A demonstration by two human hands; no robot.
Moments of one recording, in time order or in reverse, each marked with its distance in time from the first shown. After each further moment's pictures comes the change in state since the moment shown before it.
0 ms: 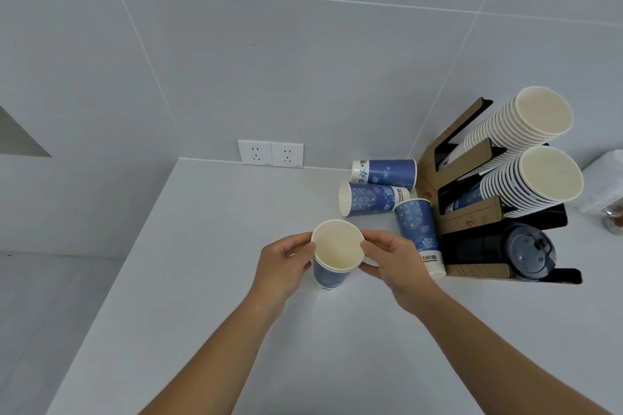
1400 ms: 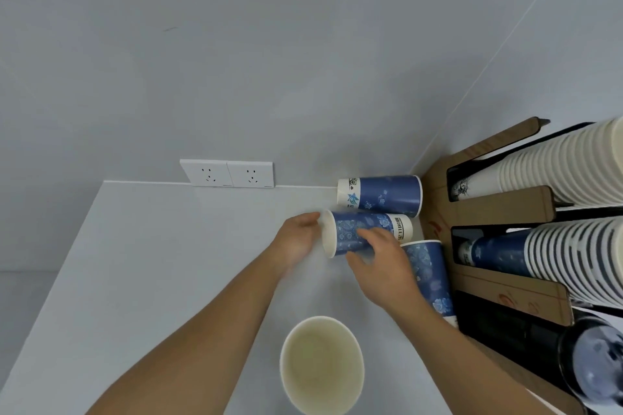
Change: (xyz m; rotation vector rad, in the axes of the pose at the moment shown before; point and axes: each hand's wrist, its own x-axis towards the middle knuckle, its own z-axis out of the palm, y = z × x) left_hand 0.215 0.022 0.082 0.224 -0.265 -0.159; right_hand 0.149 -0.014 -0.010 -0.696 0.132 -0.077
